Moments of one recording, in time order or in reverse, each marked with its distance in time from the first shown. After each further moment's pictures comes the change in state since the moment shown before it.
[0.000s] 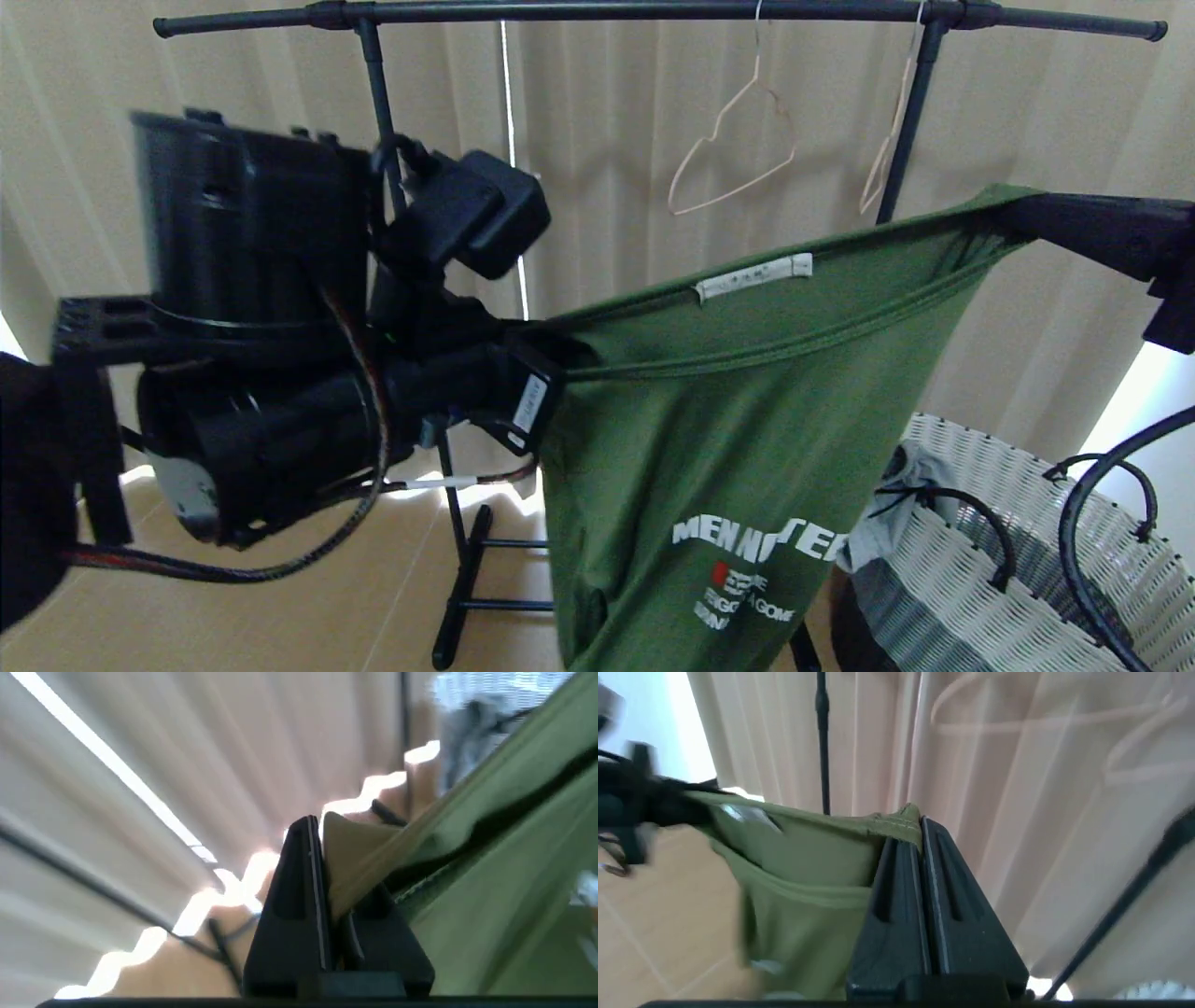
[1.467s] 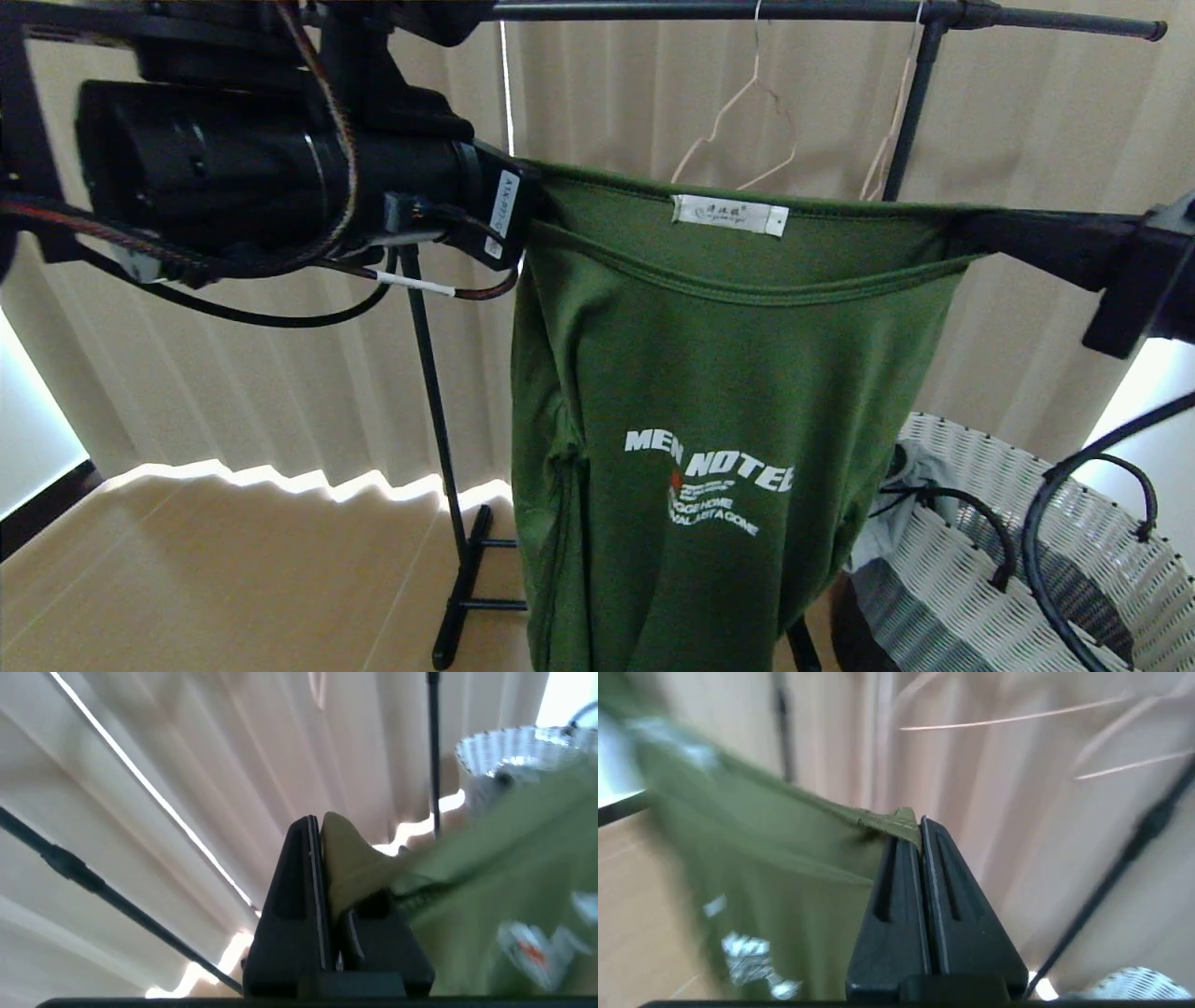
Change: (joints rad) left arm 0.102 0.094 -0.436 0.233 -0.073 0.054; right arm 0.078 0.013 0.019 0.010 -0.118 -0.008
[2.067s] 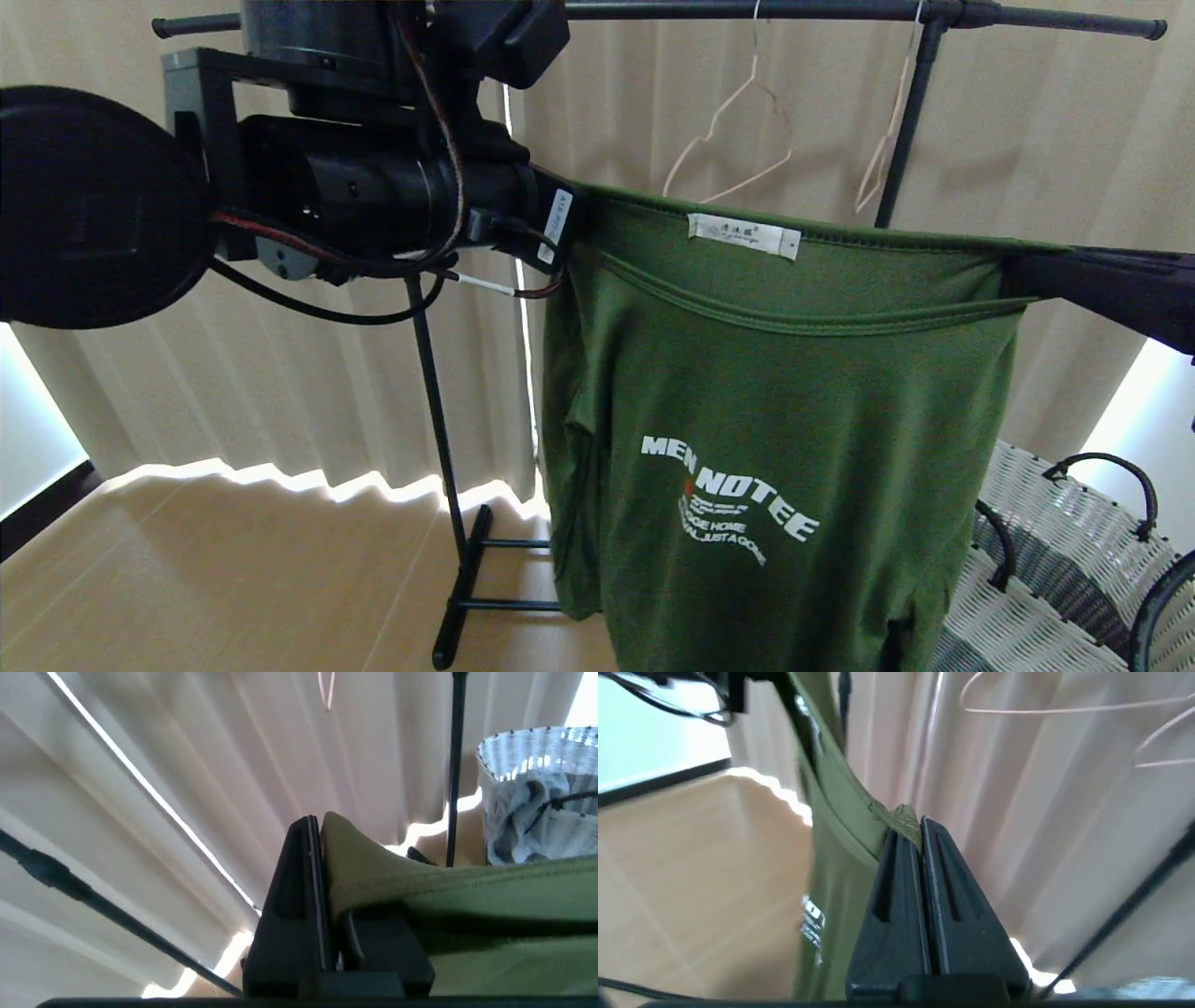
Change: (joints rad) left arm 0.005 0.107 -0.074 -0.007 0.022 -0.013; right arm 0.056 -0.105 0.055 0.057 -0.002 -0.060
